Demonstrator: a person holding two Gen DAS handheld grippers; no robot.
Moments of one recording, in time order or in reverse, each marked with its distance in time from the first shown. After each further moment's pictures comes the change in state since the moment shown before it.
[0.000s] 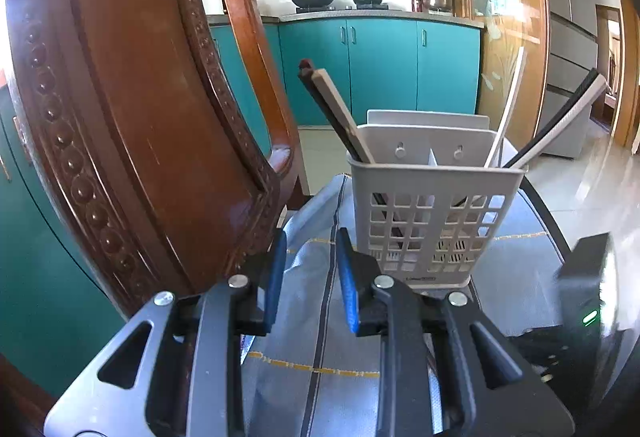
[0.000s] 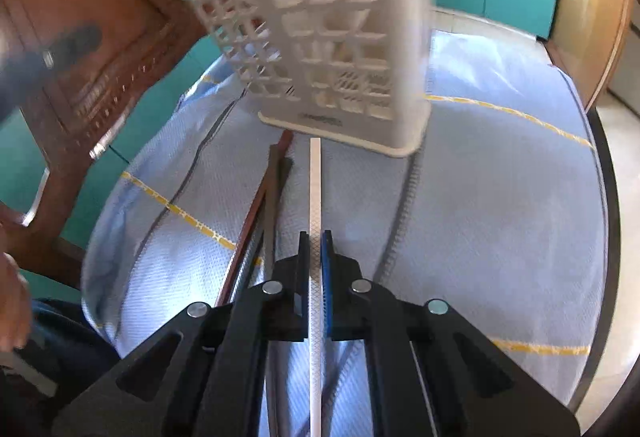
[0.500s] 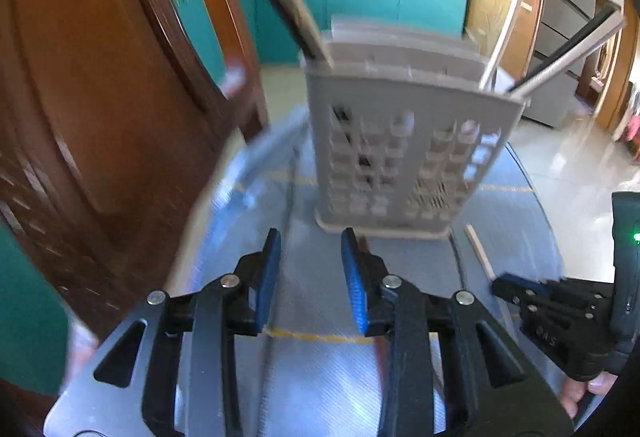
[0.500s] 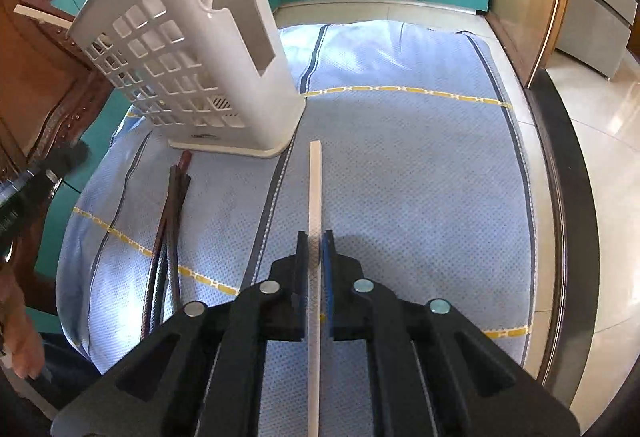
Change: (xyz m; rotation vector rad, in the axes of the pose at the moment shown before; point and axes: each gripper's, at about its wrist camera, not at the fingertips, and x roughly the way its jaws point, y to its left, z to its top) left arm 0.050 -0.015 -0.019 -0.032 0.262 -0.150; right arm -0.021 -0.055 -0.008 0.147 -0.011 -0.137
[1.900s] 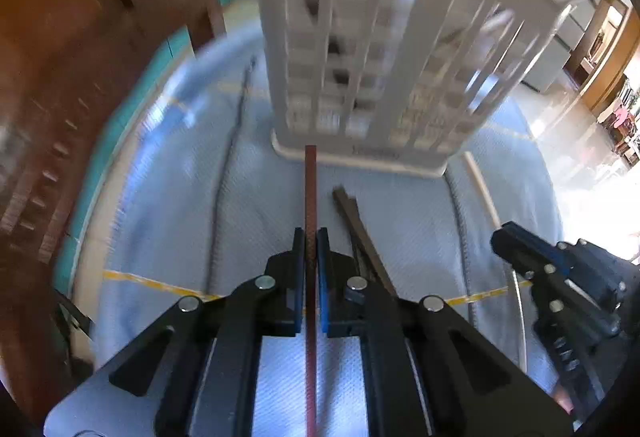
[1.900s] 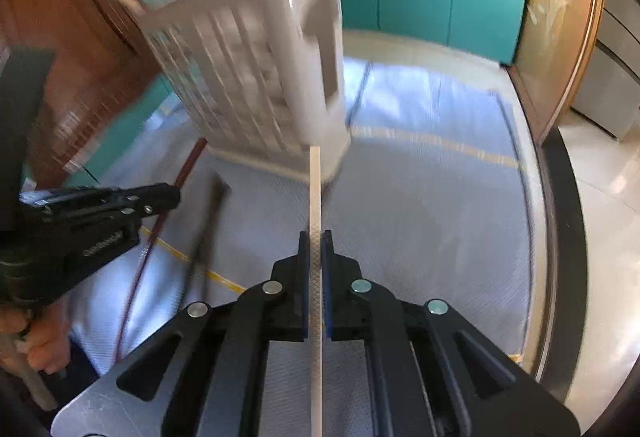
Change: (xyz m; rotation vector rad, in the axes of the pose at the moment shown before) left arm 0.053 -0.005 -0.004 0.001 0.176 -0.071; right arm -0.023 0.035 -0.004 -0.168 -0.138 0.036
